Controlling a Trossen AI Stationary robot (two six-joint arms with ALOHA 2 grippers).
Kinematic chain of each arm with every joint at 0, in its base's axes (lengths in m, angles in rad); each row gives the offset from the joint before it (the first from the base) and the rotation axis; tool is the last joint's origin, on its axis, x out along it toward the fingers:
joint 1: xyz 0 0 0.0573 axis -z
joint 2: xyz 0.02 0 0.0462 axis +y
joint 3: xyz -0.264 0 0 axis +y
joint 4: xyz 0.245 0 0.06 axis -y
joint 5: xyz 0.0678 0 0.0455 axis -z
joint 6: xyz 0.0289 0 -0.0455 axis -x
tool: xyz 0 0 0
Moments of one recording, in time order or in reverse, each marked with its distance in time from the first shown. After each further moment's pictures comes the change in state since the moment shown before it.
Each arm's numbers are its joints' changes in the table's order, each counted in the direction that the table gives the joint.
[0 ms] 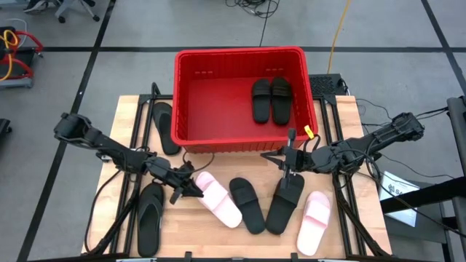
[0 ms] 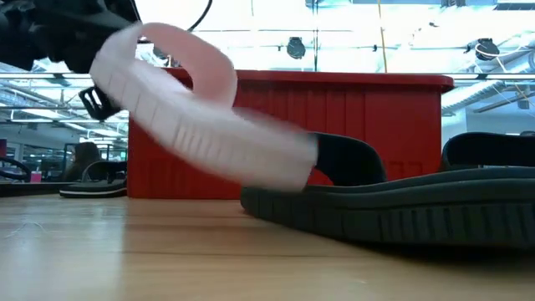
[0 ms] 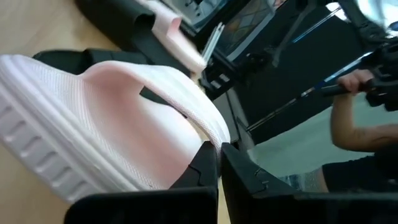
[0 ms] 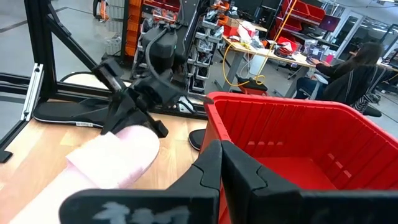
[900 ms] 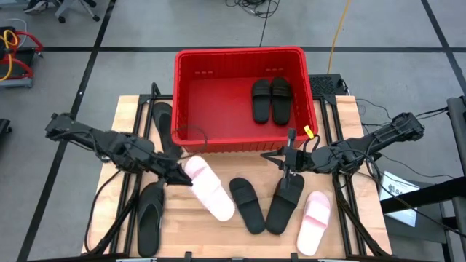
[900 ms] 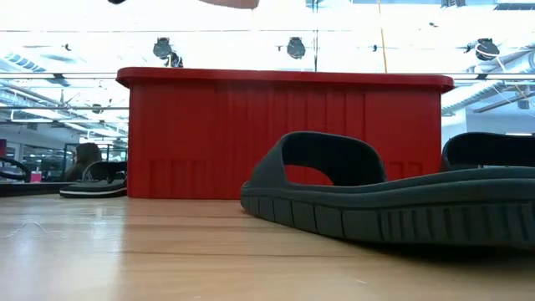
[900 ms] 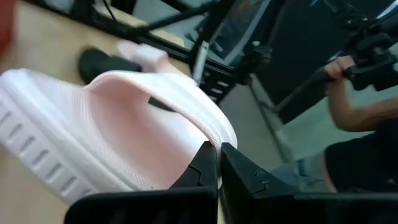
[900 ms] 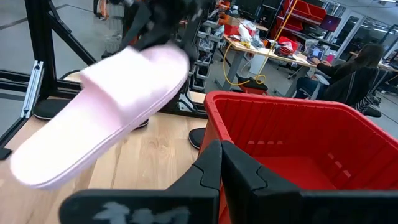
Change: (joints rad) left arm -0.037 -0.256 -0.564 -0.928 -0.006 -0.272; right arm 0.000 0.000 0.000 -0.005 -0.001 0.004
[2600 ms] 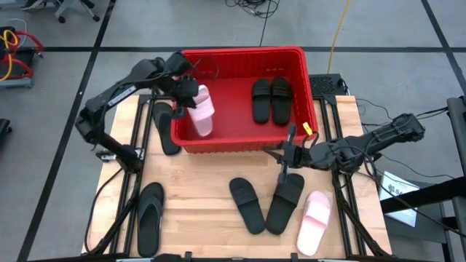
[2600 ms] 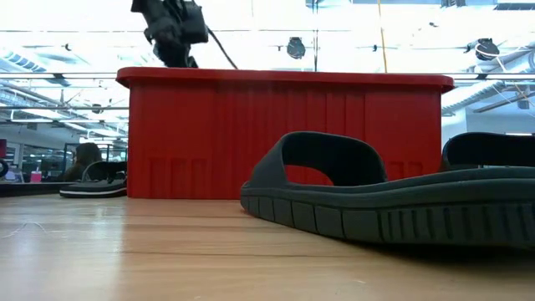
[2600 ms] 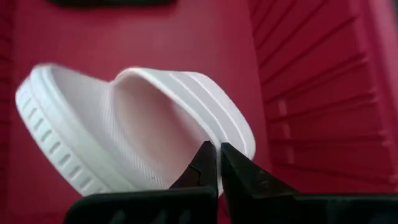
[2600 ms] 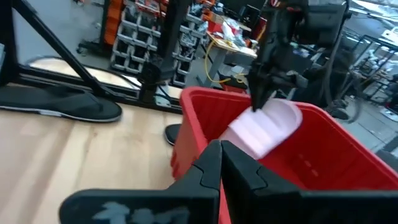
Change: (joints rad) left arm -1.060 0.624 -0.684 -0.930 0.243 -1.247; right arm 0.057 0.000 0.000 0.003 0.028 0.090
